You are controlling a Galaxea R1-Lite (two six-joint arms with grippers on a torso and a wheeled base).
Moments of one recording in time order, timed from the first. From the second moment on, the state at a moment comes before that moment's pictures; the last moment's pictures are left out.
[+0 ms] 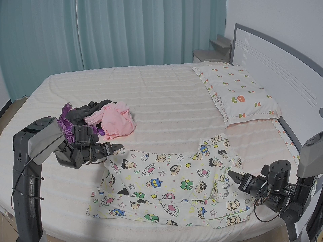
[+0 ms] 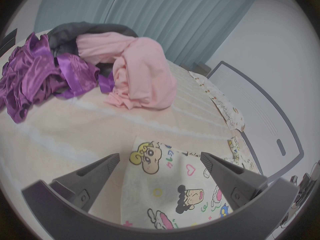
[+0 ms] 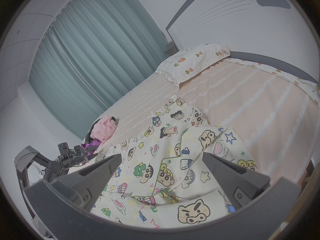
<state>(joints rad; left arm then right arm) -0.06 2.52 -1.23 -0.70 -0.38 -0.38 0.44 2.07 -0.06 -1.55 -0.21 0.71</state>
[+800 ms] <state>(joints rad) -0.09 2.57 -1.24 -0.78 -0.33 -0.44 0.31 2.16 -0.32 -1.49 -0.10 0.63</state>
